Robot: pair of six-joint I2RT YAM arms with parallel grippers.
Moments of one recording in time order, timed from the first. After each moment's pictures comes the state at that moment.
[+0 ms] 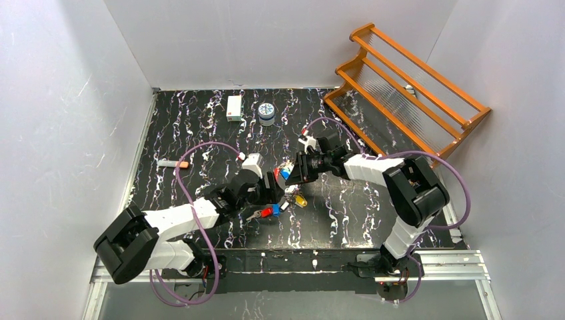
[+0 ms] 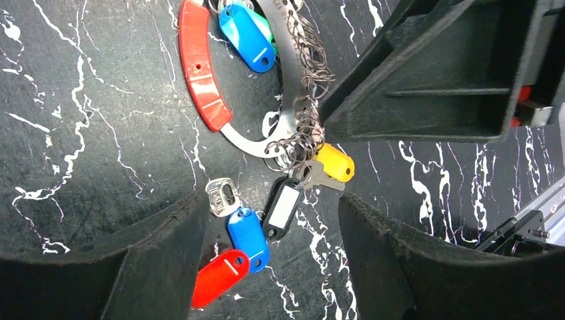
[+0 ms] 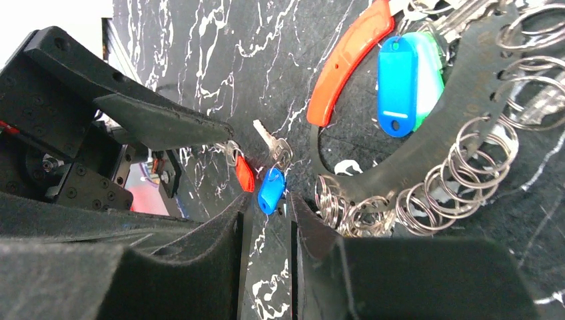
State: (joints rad) left arm -0.82 1.23 0.48 0.15 -0.12 -0.70; right arm 0.59 1.74 0.90 0.08 -0.74 0.54
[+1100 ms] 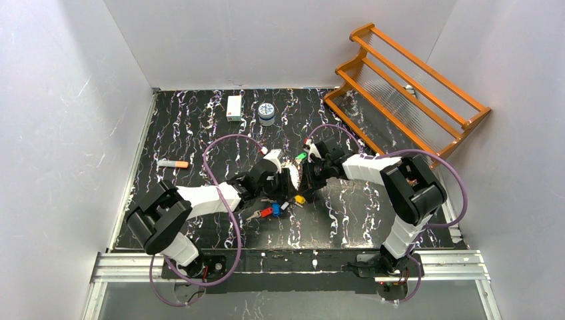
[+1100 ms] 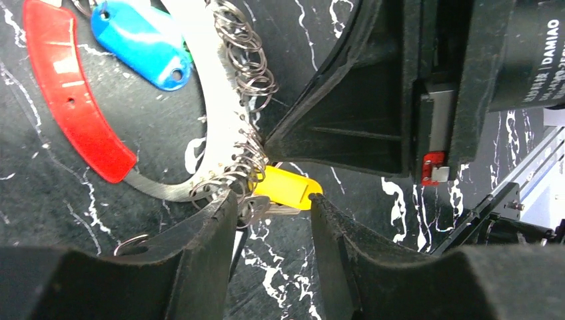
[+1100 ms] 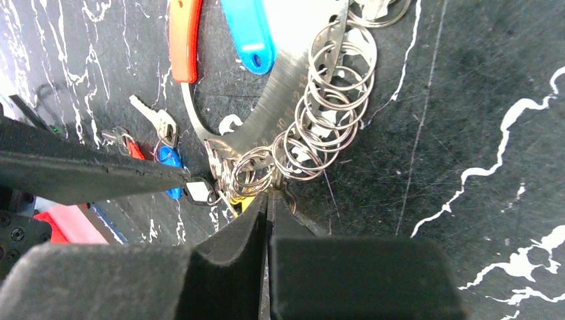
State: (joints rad) left arm -0.84 1.51 0.66 0.18 0.04 -0.71; right arm 0.60 1.75 0.90 -0.16 -0.51 0.42
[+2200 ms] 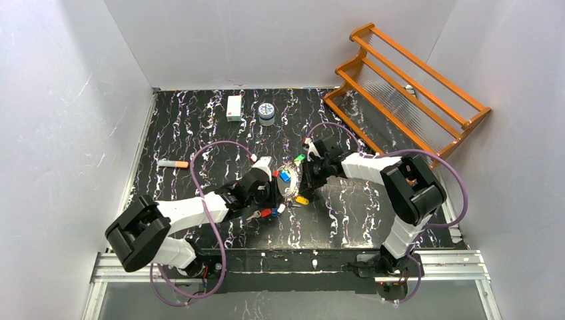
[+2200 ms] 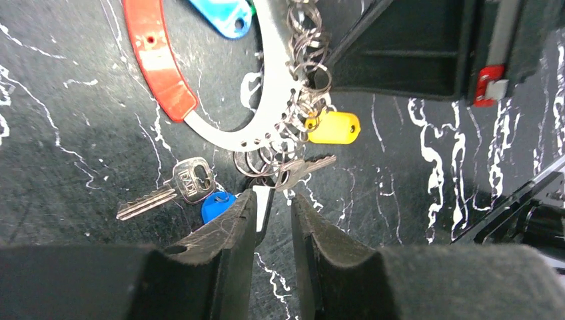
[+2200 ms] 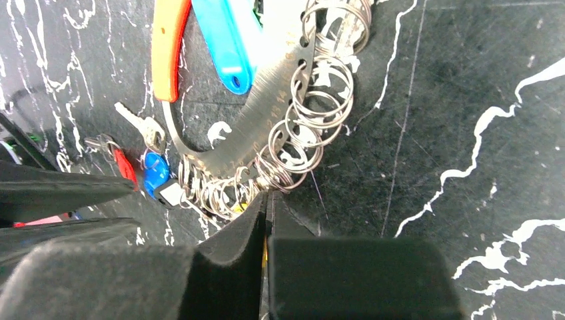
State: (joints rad) left arm -0.86 1.36 0.56 0.07 -0.03 -0.70; right arm 0.60 1.76 0.94 -0.20 -0.46 0.39
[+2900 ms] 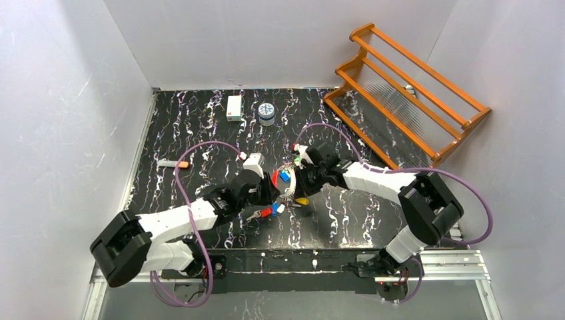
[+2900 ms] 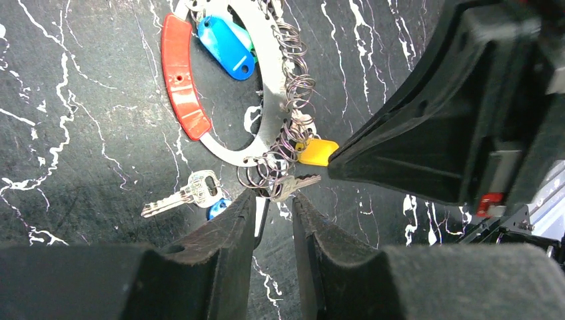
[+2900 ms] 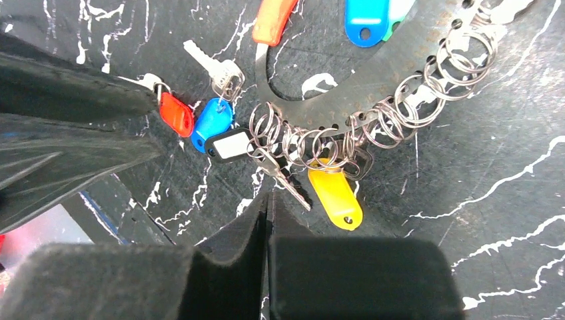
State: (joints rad) left arm -0.86 1.20 0.52 0.08 -0.14 -0.72; right arm 0.74 1.56 0.90 -0.27 -0.39 0.31
